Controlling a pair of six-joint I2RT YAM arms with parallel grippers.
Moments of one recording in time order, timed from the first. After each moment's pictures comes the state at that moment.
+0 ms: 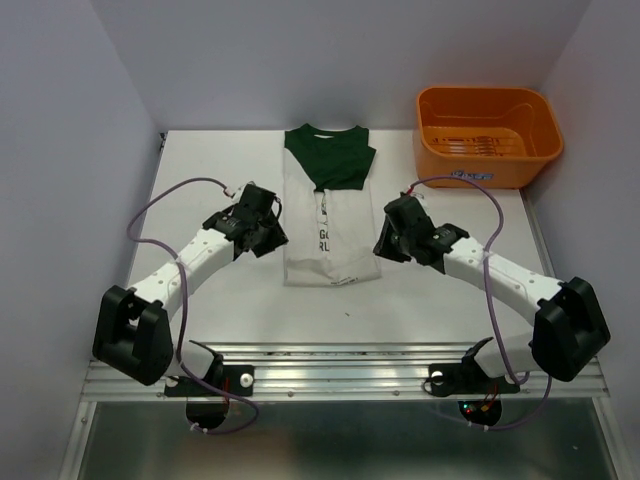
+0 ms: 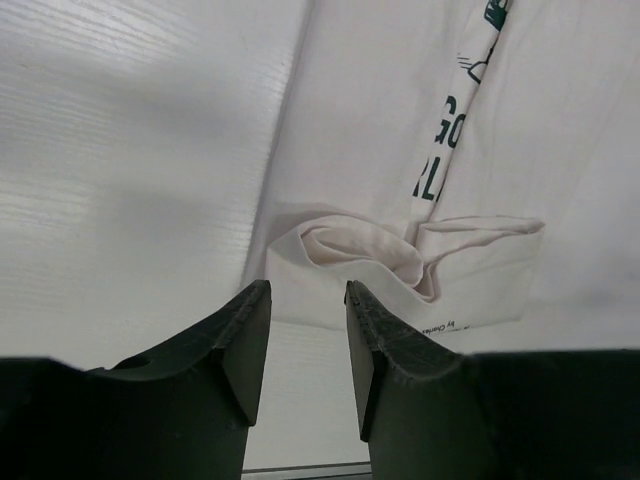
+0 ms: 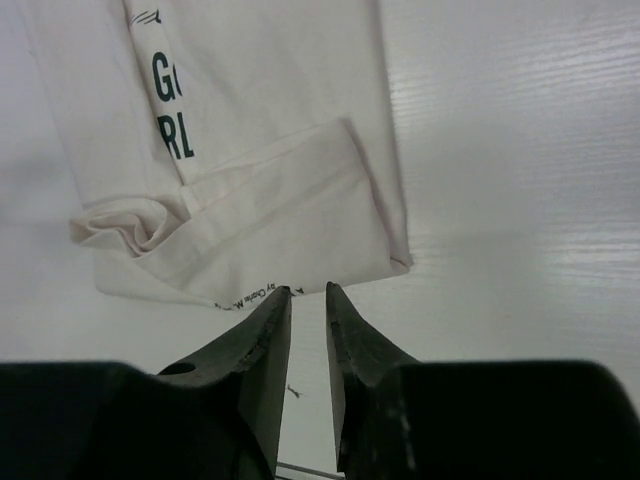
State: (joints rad) left arm -0.47 1.38 0.99 -0.58 -0.12 -0.87; right arm 0.63 1.37 0.96 -0.46 0.20 0.81
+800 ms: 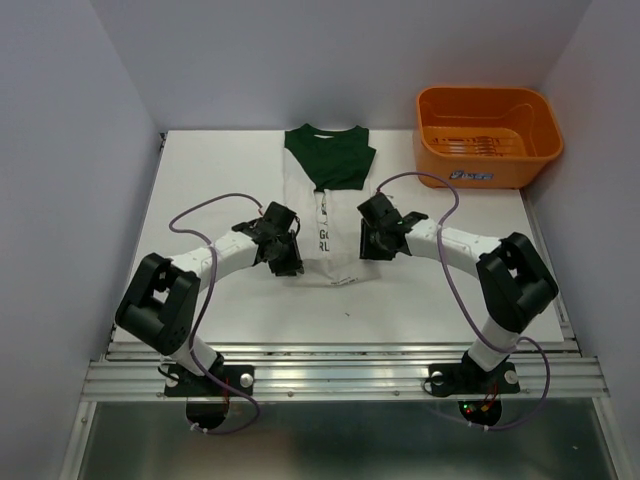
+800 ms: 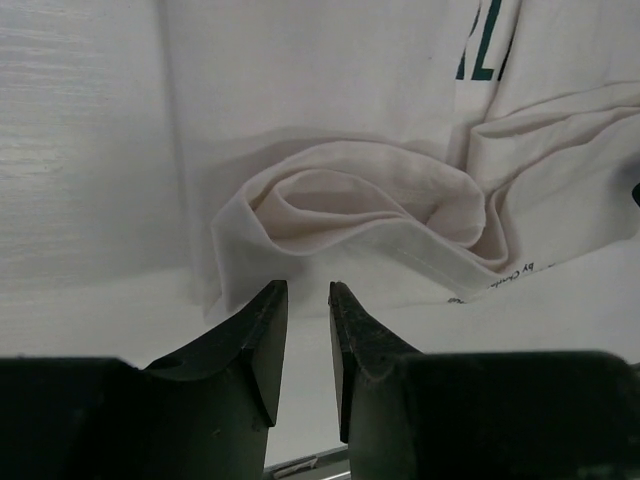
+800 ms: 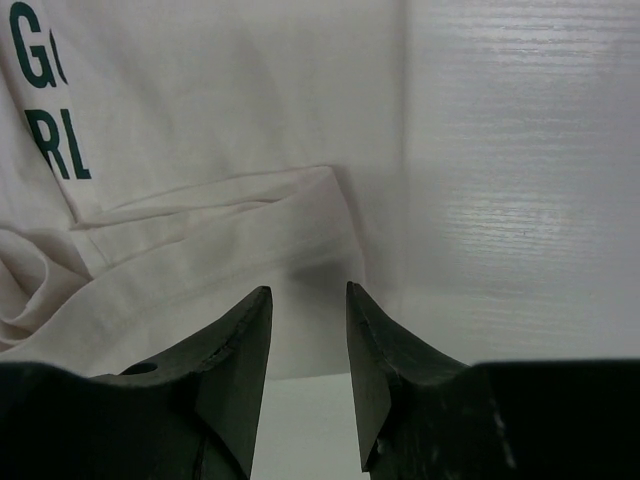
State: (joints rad) left arm -0.55 1.53 0.89 -0.44 0.07 -0.75; right arm 0.64 1.70 1.10 -0.44 0.18 0.64
